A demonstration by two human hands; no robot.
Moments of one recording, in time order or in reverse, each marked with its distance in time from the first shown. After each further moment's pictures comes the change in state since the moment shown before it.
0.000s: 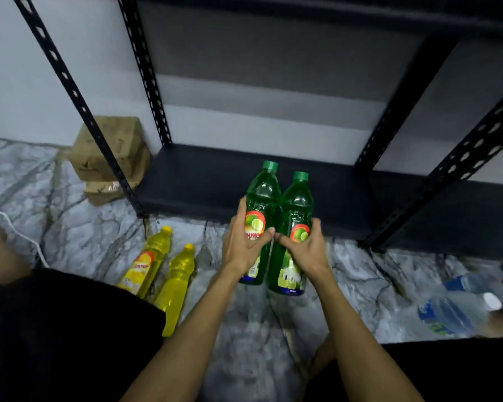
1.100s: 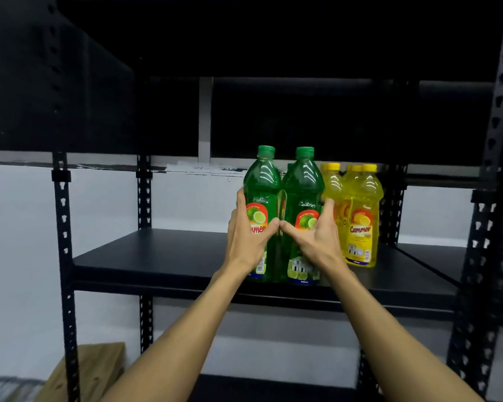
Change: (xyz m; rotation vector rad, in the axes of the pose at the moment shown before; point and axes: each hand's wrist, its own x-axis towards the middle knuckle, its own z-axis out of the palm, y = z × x) left_hand 0.230 0.427 -0.123 -0.086 0.317 0.735; right_hand 0.125 -0.464 -0.095 -0.087 0.295 -0.862
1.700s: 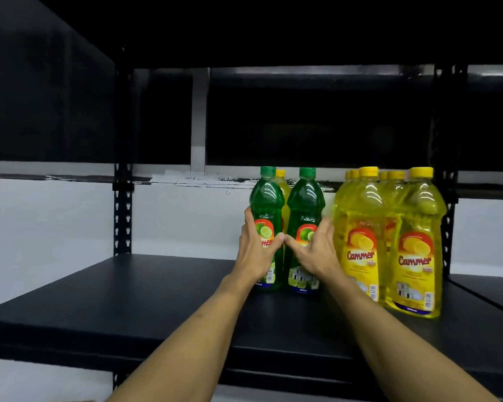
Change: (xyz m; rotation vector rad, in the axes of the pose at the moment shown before) left_hand 0.110 -0.133 0.077 0.088 -0.144 -0.065; right_hand 0.130 0.139 0.087 -0.266 -0.006 0.056
